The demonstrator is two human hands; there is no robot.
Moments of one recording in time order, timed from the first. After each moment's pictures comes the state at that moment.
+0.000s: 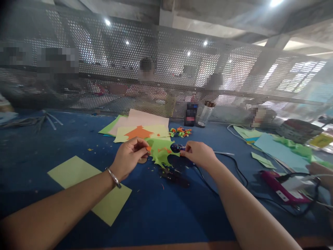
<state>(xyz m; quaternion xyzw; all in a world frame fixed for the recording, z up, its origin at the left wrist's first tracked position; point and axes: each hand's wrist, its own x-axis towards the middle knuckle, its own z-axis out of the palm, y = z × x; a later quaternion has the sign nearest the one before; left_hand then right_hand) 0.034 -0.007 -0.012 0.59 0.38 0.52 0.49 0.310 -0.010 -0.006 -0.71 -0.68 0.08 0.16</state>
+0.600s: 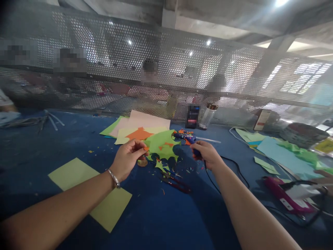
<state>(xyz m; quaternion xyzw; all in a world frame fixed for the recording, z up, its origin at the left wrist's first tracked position) 0.028 0.008 -0.015 0.54 0.41 0.54 0.50 0.329 0.013 -0.022 -0.63 -0.45 0.42 0.48</state>
